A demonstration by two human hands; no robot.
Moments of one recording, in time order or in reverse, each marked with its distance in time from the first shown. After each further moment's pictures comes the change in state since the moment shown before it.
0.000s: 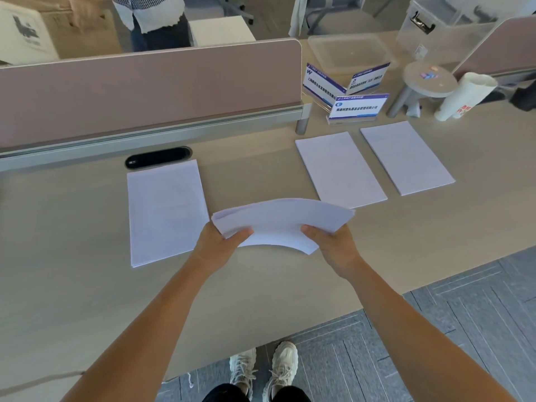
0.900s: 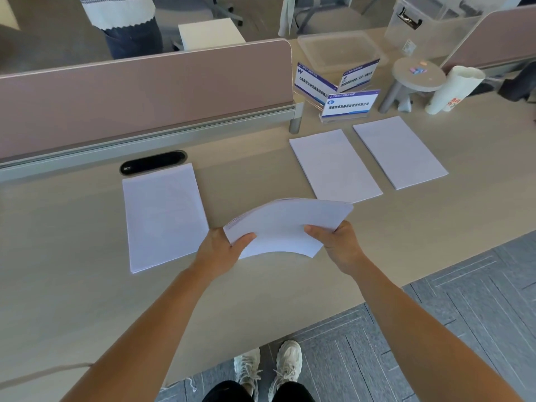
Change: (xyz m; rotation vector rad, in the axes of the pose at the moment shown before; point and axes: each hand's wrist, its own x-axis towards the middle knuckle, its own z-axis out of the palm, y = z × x) left_hand -0.011 0.012 0.007 0.315 -0.026 -0.036; right_hand 0.002 0.007 -0.014 0.080 0.022 0.039
